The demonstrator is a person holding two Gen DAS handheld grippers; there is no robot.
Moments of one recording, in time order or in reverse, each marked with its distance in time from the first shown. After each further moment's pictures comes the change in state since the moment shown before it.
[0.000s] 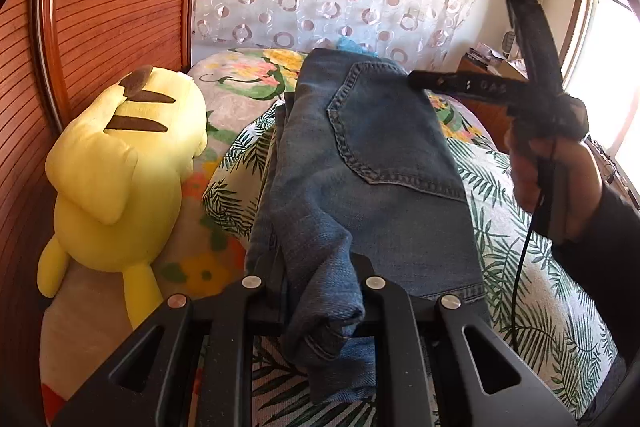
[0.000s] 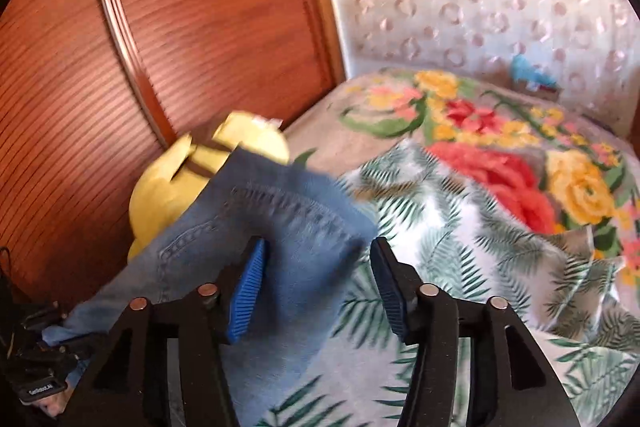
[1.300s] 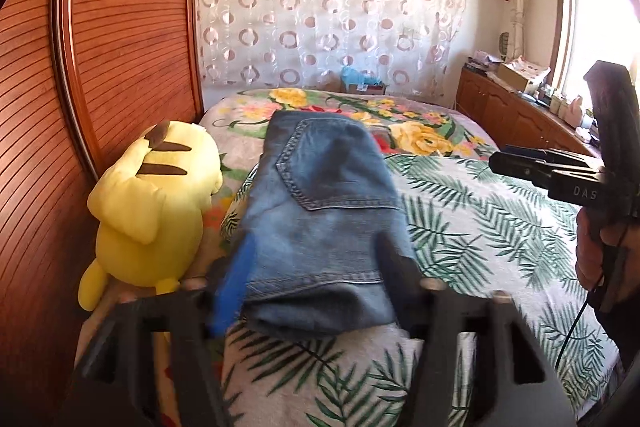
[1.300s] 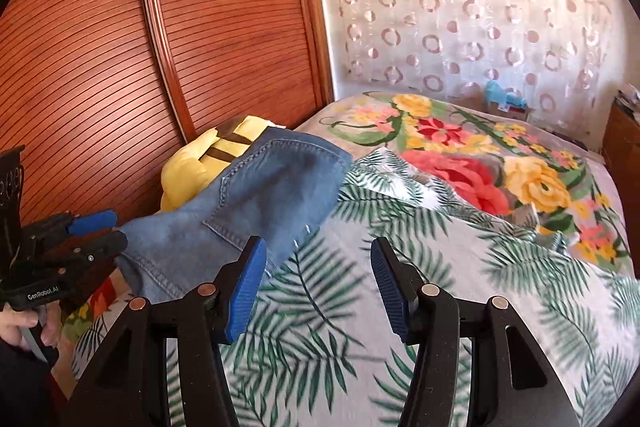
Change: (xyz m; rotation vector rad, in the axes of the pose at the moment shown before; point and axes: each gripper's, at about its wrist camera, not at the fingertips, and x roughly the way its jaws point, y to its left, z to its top) left arm -0.073 -0.051 -0.006 0.099 -0.127 0.085; right arm -0.184 0.036 -0.106 -0.020 -0.059 -0.053
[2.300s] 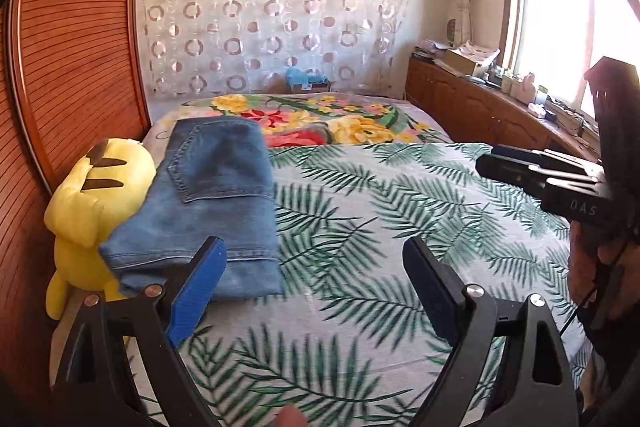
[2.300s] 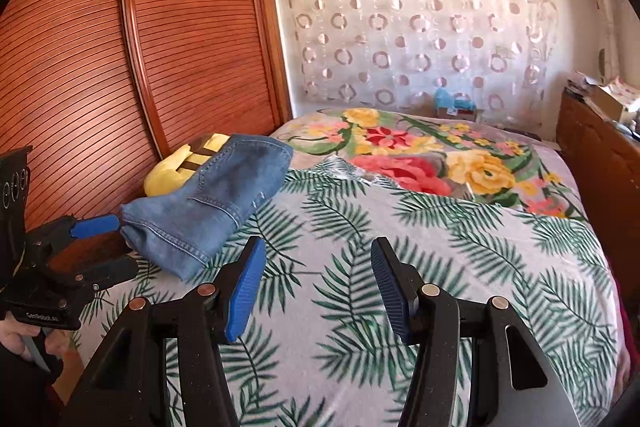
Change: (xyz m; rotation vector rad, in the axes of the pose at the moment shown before) left arm -0.025 -0.101 -0.013 0.096 0.000 -0.135; right arm -0.124 0.007 -0.056 0.059 -0.064 -0.122
